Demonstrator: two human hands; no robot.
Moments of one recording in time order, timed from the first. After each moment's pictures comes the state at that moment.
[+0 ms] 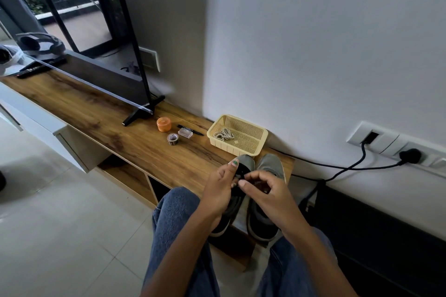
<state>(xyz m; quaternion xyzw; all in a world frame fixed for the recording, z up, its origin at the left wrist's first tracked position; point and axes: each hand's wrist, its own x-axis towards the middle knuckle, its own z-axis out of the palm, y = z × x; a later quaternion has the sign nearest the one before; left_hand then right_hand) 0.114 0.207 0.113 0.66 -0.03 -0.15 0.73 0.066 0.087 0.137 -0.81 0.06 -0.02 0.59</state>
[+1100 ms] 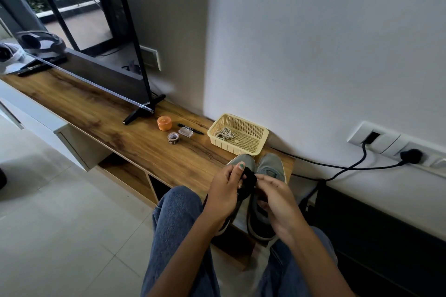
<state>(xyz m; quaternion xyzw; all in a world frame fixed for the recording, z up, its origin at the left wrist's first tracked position) 0.111 0.199 0.108 0.72 -0.06 -0.11 0.69 0.070 0.089 0.128 -0.61 0.21 0.03 0.76</state>
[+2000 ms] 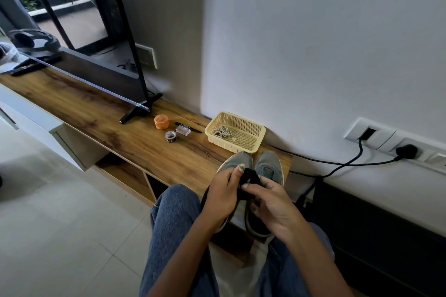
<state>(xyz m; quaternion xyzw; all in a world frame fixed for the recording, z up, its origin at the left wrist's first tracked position) 0.114 0.196 0.093 0.76 -0.08 -0.10 0.64 0.068 0.089 0.124 -0.52 0.21 0.09 0.83</state>
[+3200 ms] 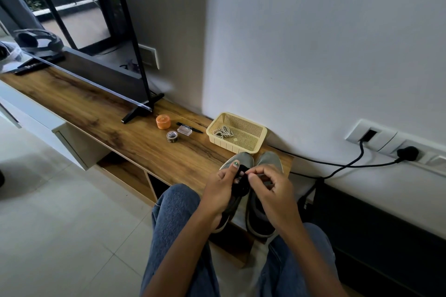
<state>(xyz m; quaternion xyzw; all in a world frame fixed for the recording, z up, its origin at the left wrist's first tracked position) 0.107 0.203 0.112 0.62 0.03 -0.18 0.76 0.067 0.089 0.122 -0.82 0.06 -0.16 0.54</state>
